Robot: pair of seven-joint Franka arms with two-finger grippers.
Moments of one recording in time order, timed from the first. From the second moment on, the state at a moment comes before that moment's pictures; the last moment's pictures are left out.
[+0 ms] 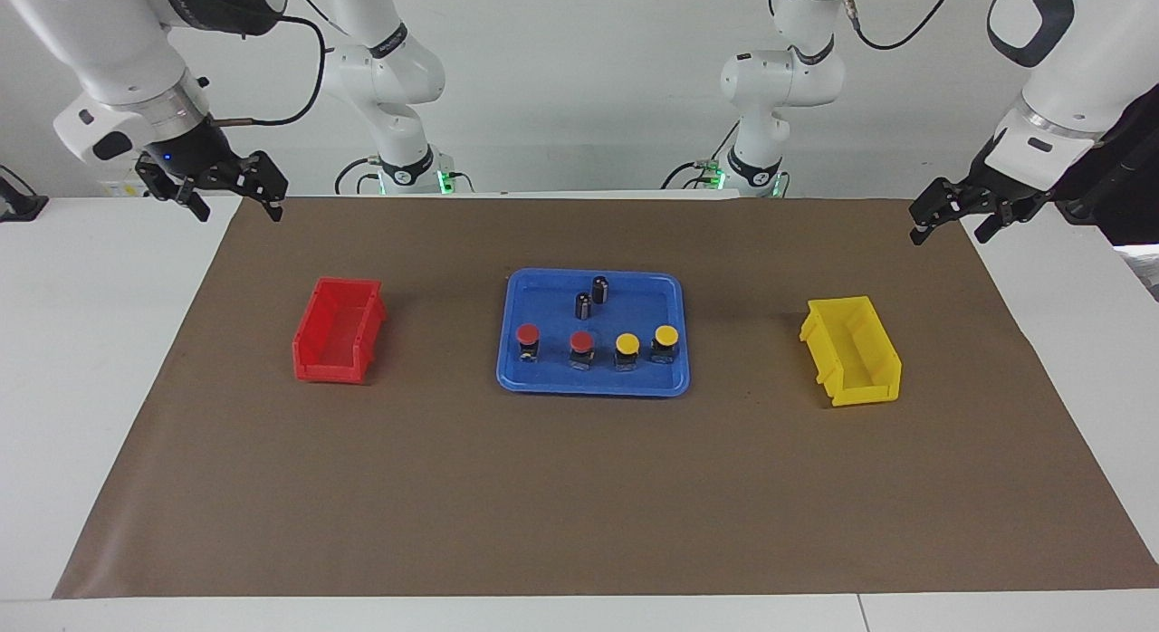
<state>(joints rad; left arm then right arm) -0.11 0.01 0.12 -1.57 -0.01 1.56 0.06 -0.08 -0.02 0.01 -1.56 -0.02 1.48 -0.05</state>
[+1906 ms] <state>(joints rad) -0.11 0.01 0.12 -1.57 -0.01 1.56 0.06 0.32 0.25 0.18 -1.94 -0.03 2.22 0.63</state>
